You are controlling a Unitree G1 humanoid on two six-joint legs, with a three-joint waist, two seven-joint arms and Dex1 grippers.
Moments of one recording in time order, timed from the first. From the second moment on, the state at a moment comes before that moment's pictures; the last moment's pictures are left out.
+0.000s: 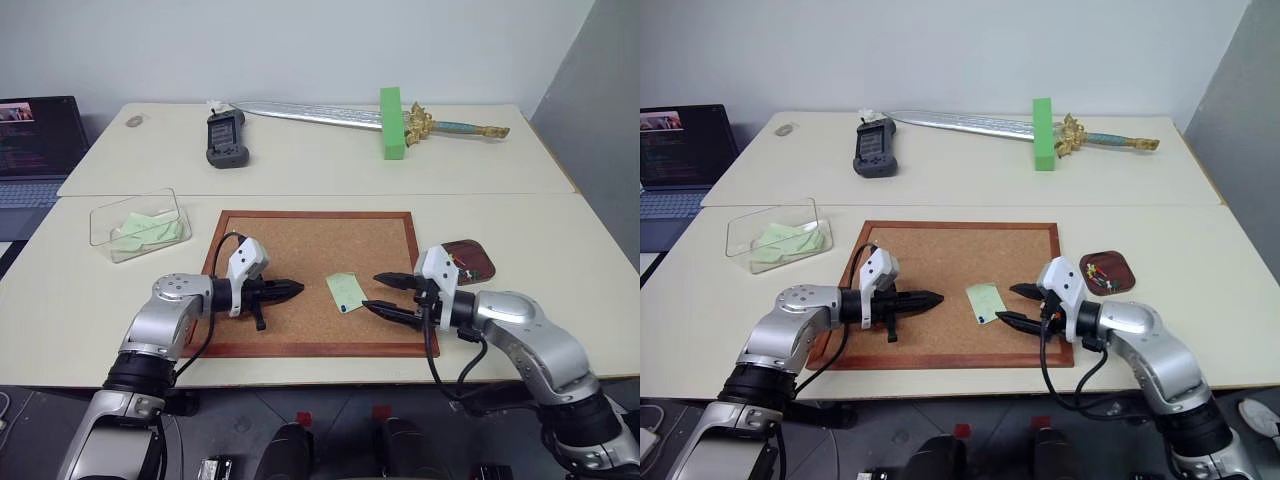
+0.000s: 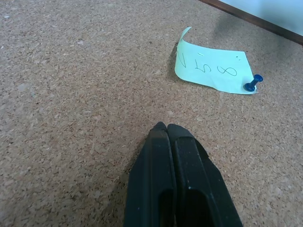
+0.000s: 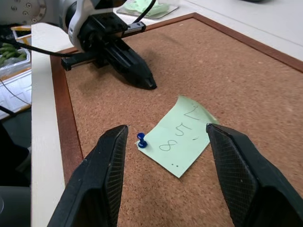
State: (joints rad) left arm -0.43 0.60 -0.08 0.27 -0.28 0.34 -1.17; right arm -0.29 -0.49 0.23 -0.28 0.37 0.49 0.82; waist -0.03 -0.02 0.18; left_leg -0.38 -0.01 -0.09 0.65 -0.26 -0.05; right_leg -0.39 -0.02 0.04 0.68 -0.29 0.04
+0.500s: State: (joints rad) left arm -0.40 0.61 -0.08 0.23 -0.28 0.35 -1.17; right arm -0.39 -0.35 0.39 0.04 0.21 0.20 0.93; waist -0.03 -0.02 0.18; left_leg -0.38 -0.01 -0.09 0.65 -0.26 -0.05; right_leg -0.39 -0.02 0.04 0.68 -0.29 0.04
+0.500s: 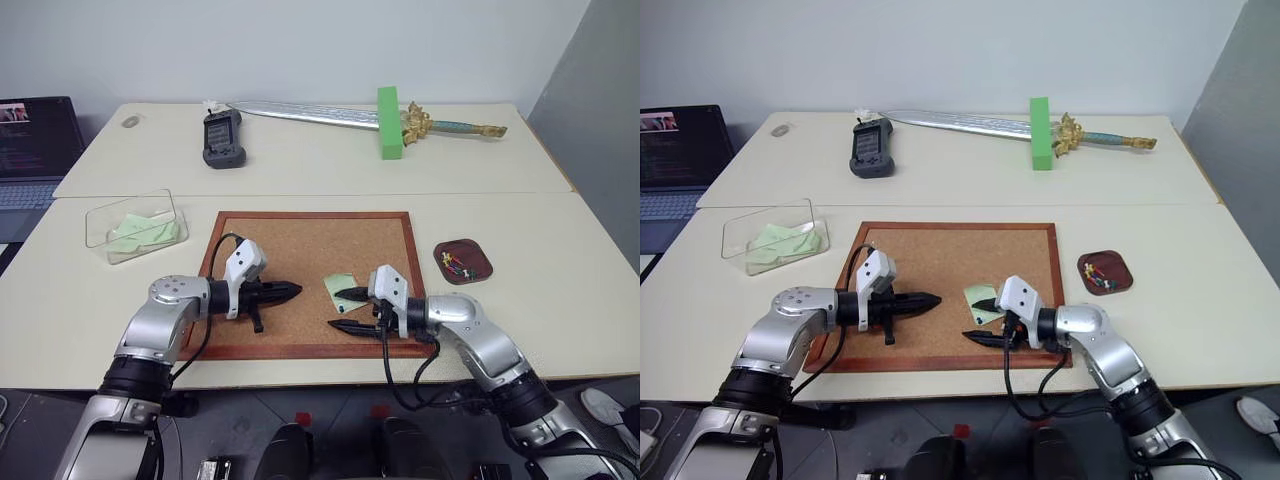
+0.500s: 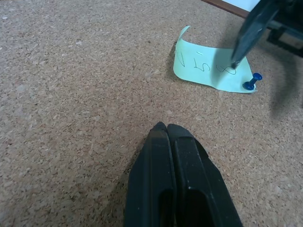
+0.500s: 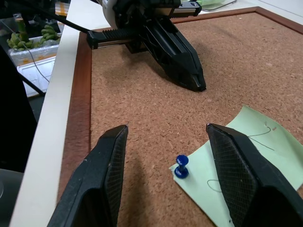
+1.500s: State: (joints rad) left arm -0.40 0.60 -0.08 0.21 -0.28 0.36 -1.15; right arm -0.40 -0.35 0.37 0.08 0.18 0.19 0.96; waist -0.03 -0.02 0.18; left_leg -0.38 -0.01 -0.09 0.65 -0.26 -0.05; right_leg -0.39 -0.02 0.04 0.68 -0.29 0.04
